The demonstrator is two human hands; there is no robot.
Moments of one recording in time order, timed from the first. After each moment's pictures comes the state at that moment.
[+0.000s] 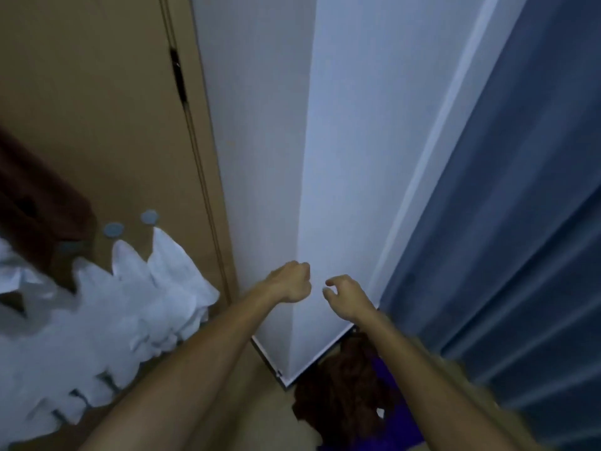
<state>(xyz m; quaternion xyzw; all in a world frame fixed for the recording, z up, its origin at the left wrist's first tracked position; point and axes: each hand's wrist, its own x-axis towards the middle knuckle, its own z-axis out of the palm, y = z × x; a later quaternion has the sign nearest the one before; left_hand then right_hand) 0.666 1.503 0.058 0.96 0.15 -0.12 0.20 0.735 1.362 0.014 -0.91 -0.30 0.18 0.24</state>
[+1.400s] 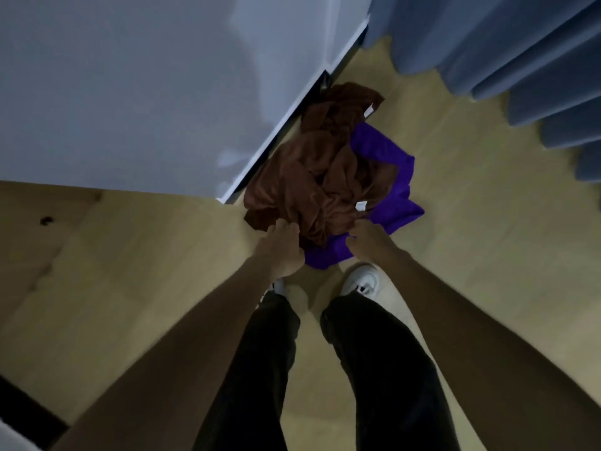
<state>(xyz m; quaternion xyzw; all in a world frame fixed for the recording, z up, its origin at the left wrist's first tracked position) 0.802 1.326 -0.508 0.85 0.16 -0.44 0.24 0.869 1.148 -0.578 -0.84 -0.05 0.51 0.15</state>
